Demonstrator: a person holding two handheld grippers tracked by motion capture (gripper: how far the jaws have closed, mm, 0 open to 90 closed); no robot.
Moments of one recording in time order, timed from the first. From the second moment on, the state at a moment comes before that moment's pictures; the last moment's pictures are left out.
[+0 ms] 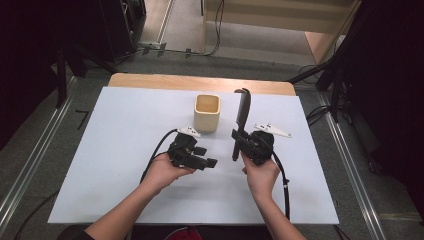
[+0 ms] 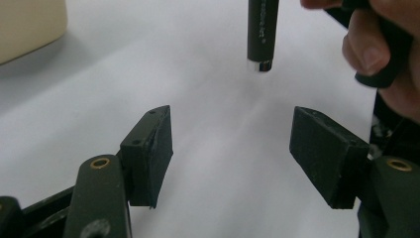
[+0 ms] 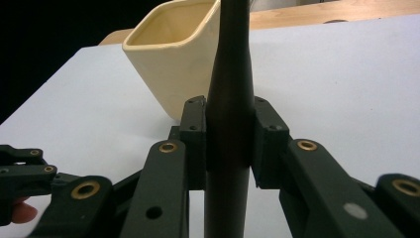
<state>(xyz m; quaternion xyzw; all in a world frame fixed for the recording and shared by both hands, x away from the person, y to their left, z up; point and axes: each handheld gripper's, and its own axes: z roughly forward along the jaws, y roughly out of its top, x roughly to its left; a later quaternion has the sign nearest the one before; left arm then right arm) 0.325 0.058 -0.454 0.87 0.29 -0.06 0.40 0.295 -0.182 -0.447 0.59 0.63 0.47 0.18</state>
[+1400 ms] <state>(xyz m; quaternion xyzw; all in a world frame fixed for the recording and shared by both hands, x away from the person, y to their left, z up) 0.294 0.151 -0.452 0.87 0.31 0.00 0.39 0.294 -0.165 -0.440 0.56 0.64 0.50 0.18</state>
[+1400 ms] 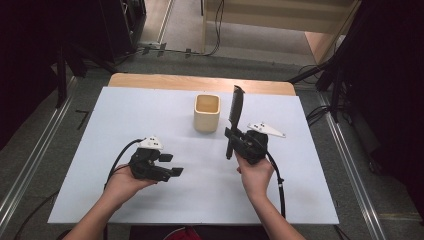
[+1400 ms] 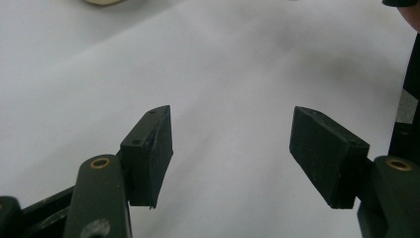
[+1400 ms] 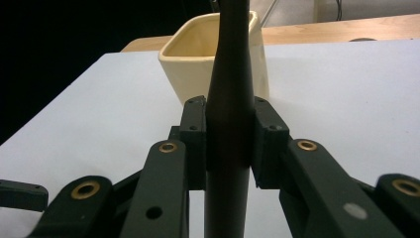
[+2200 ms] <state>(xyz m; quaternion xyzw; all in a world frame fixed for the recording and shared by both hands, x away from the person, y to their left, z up) 0.280 0.193 -0.457 0.85 0.35 0.02 0.39 0.308 -0.147 -0.434 0.54 0.66 0.50 0.16</state>
